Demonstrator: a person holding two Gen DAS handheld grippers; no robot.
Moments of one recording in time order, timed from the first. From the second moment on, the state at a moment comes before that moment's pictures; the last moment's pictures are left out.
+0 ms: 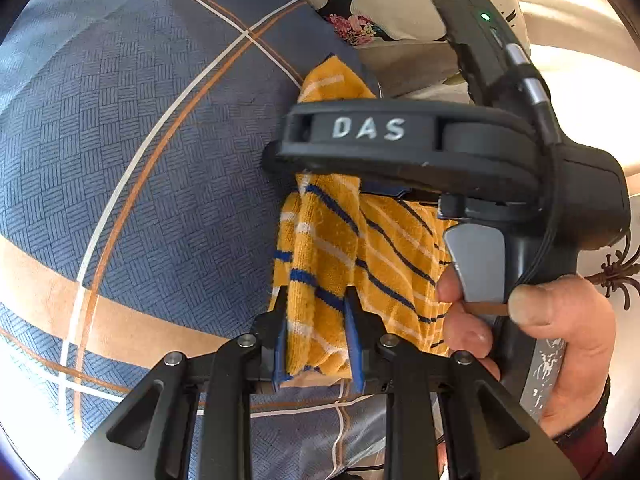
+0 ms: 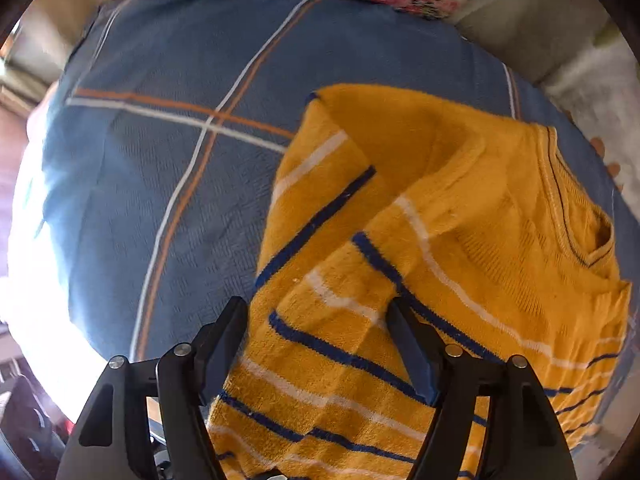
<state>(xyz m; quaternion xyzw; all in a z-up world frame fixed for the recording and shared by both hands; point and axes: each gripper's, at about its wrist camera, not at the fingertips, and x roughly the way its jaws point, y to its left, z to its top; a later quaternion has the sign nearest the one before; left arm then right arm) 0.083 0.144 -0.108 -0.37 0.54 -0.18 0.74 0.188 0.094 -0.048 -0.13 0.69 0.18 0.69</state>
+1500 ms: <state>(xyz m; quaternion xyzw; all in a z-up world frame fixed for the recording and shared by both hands) 0.084 -0.118 -0.049 -0.14 0.54 -0.19 0.81 0.111 -0.419 -0.050 0.25 0.54 0.13 0.79</state>
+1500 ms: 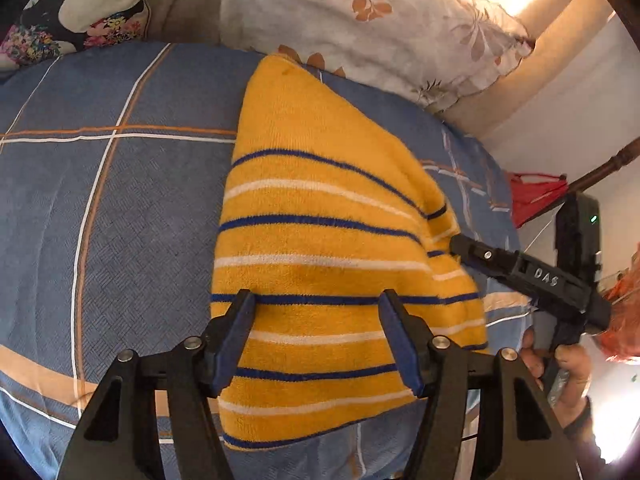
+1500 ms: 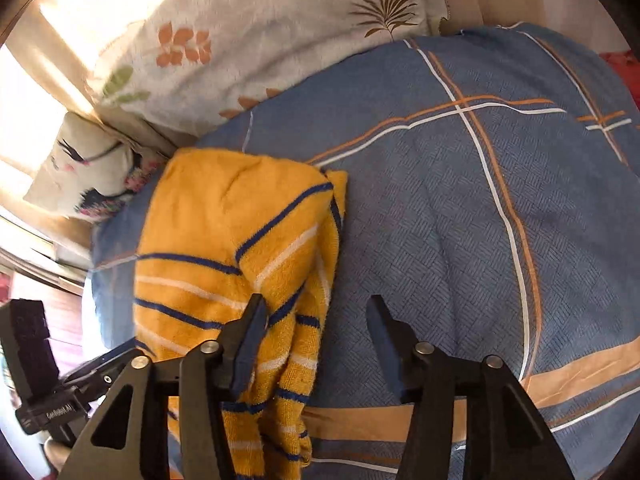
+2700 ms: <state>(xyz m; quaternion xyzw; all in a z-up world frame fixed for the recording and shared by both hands) 0.177 -0.027 -0.062 -0.21 0.57 -0.15 0.78 0.203 -0.338 -0.026 0.24 0.52 0.14 0.81</state>
